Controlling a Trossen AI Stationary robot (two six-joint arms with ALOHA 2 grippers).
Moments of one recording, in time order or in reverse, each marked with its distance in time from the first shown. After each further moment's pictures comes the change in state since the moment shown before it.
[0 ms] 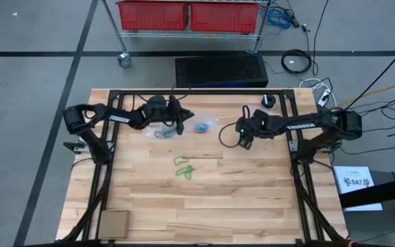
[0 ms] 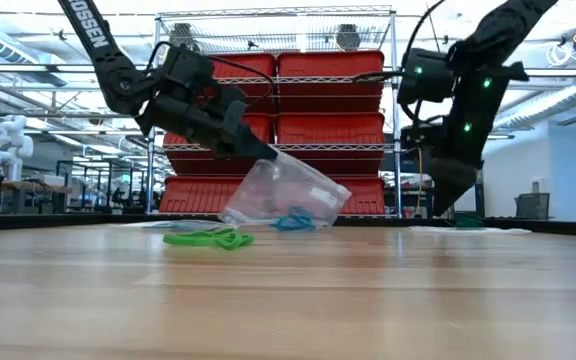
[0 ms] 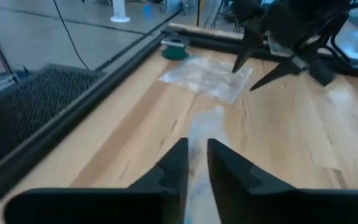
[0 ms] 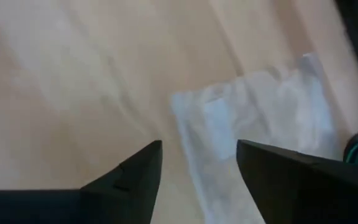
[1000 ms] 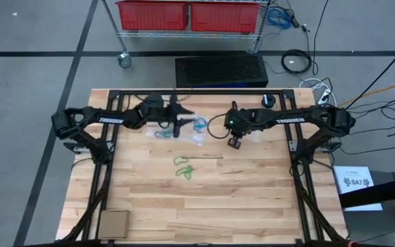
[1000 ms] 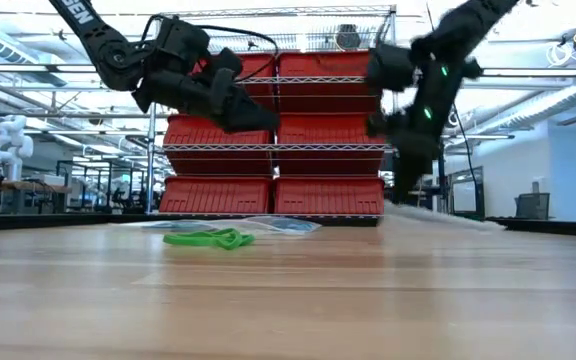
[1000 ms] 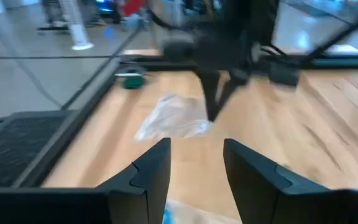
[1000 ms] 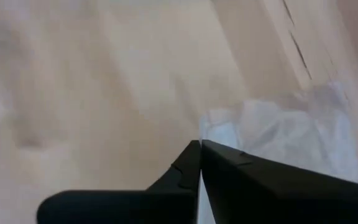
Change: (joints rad) left arm -0.066 -0.135 0.031 -0.139 0.102 0.155; right arm -0.003 0.134 0.256 -0.045 -0.325 -0.062
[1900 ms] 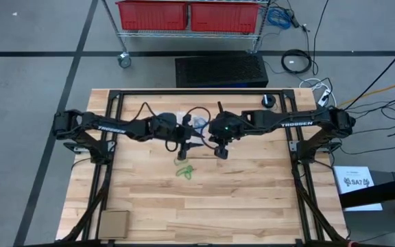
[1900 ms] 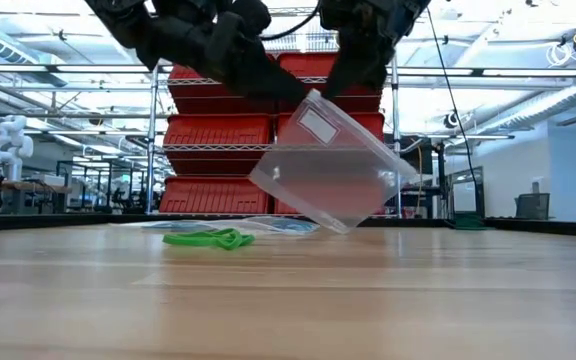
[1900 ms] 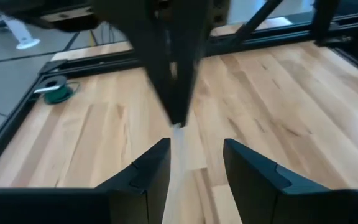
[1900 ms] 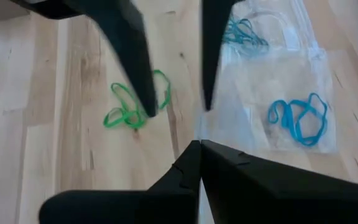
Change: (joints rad) left arm -0.318 0.003 0.172 -0.272 -0.168 0.046; right arm 0.219 -0.002 0.329 -0.023 -0.083 0.062
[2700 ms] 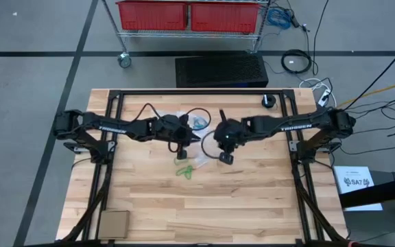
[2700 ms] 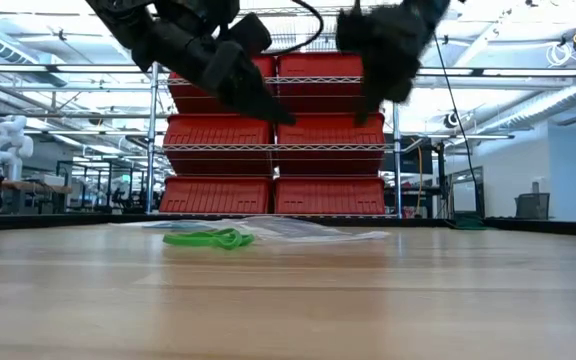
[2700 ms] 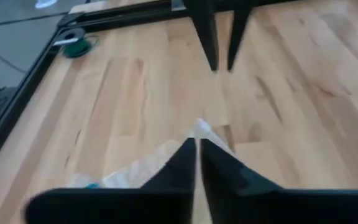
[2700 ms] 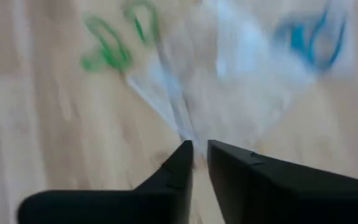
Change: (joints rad) left arm 0.014 0.007 0.001 -0.133 -0.118 0.007; right arm 0.041 0.000 -0.111 -0.108 0.042 0.130
